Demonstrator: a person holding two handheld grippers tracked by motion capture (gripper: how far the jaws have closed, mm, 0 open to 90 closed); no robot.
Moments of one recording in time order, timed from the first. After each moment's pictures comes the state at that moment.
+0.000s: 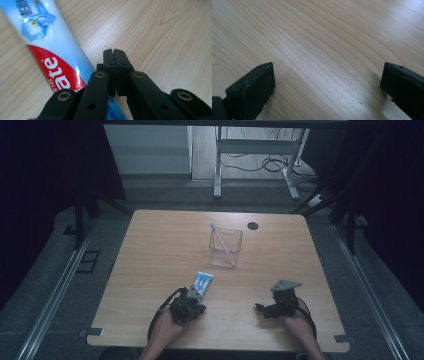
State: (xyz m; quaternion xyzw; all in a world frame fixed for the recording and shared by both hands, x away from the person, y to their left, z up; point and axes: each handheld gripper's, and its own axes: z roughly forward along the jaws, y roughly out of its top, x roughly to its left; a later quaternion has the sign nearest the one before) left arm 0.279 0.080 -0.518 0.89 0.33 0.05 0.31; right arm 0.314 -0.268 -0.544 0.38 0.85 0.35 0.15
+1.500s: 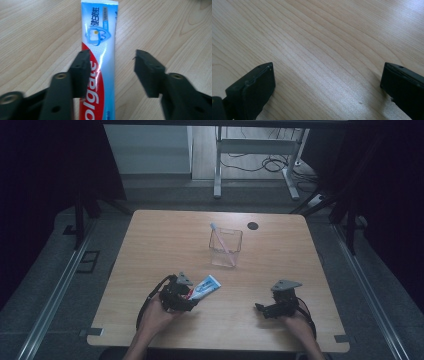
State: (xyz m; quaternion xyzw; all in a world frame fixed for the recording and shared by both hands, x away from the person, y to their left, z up) left arm 0.304 0.105 -0.488 0.88 0.36 0.07 0.30; right arm 0.314 -0.268 -0.544 0.38 0.85 0.35 0.15
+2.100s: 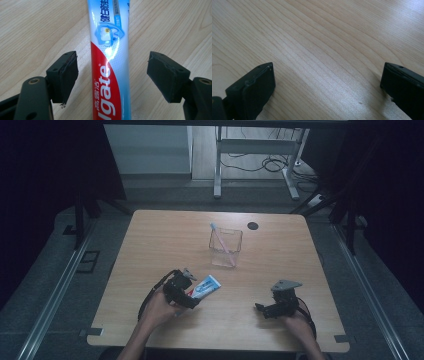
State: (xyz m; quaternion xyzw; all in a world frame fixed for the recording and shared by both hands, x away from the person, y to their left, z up) left arm 0.327 0.094 -0.495 0.91 0.34 0.05 0.24; right arm 0.314 -0.268 -0.544 0.38 0.85 0.35 0.15
